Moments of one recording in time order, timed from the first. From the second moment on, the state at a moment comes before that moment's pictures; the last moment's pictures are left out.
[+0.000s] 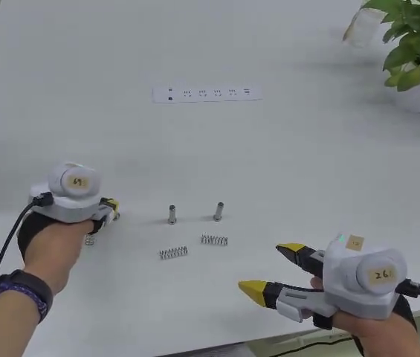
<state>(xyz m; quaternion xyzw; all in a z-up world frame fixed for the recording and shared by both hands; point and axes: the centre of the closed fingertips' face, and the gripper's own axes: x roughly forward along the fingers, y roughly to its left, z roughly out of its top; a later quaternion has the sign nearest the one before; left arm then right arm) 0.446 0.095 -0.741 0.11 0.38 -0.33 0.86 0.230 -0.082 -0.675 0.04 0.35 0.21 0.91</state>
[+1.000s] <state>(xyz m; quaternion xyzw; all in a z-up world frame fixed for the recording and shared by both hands) 0.430 0.099 -0.741 0.14 0.37 -0.33 0.86 0.221 -0.082 -0.678 0.05 0.35 0.21 0.91</state>
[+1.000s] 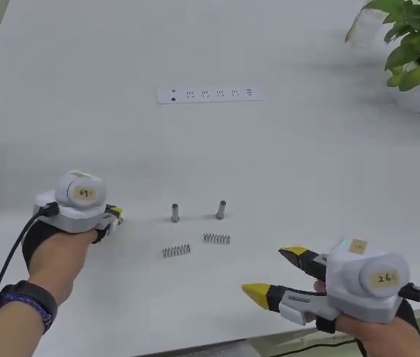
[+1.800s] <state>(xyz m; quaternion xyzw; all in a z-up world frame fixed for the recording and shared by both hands) 0.425 0.078 -0.741 0.12 0.36 -0.33 0.86 0.219 -0.083 -0.680 0.05 0.35 0.21 0.91</state>
